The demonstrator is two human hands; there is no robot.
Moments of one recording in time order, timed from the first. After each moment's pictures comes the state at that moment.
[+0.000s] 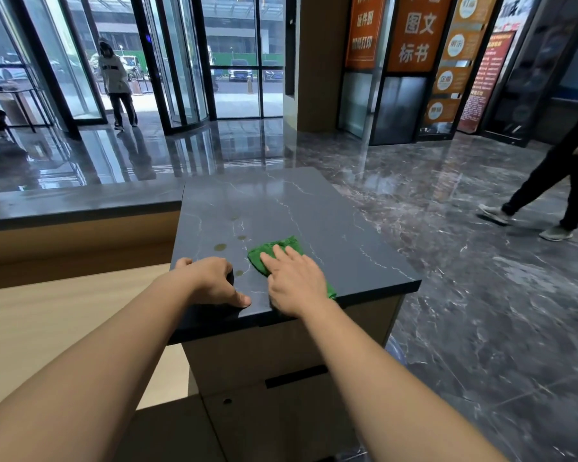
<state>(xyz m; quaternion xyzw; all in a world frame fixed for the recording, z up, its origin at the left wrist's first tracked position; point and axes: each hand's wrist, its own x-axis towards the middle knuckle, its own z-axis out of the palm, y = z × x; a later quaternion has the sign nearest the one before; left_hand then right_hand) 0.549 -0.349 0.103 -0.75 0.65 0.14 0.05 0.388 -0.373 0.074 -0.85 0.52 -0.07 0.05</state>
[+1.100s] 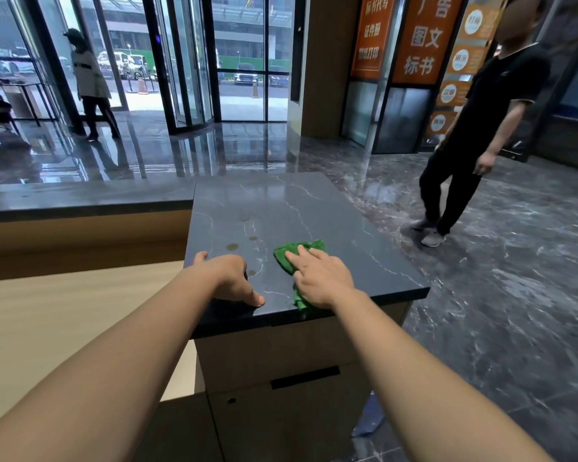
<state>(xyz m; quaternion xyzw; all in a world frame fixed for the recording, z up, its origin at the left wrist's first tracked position) 0.548 -0.348 0.108 -0.73 0.66 0.15 0.05 0.369 -0.385 0.084 -0.85 0.53 -0.02 0.06</state>
